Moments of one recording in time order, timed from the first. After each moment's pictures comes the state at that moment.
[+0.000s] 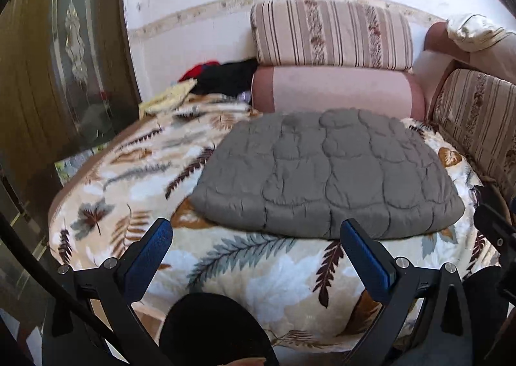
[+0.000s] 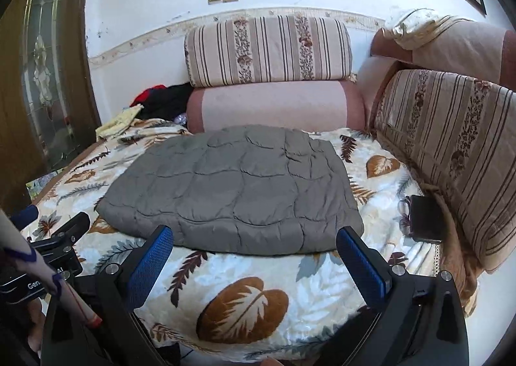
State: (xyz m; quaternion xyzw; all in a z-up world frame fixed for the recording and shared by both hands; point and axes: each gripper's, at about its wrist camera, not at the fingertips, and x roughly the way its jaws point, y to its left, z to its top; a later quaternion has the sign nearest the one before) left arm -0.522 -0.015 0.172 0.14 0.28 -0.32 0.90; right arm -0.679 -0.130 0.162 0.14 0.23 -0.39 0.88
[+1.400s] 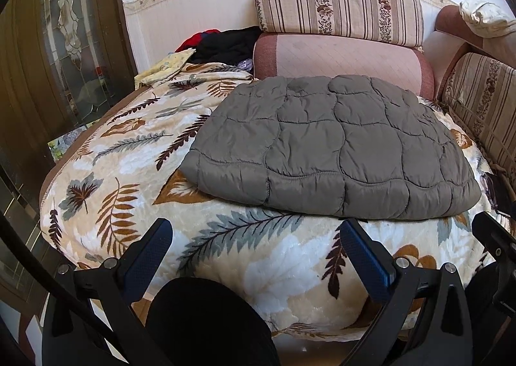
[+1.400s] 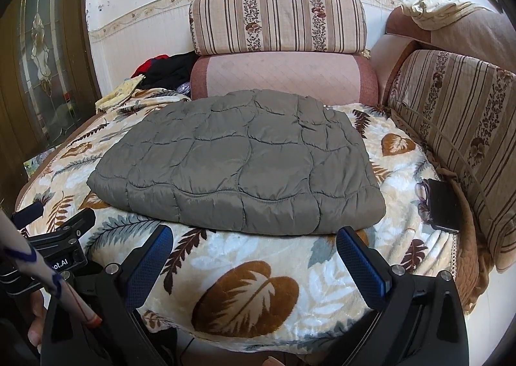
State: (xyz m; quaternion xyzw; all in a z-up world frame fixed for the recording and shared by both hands) left arm -0.499 -0.027 0.136 0.15 0.33 -0.31 0.88; right arm -0.651 -0.145 0.129 0.16 0.29 -0.37 0.87
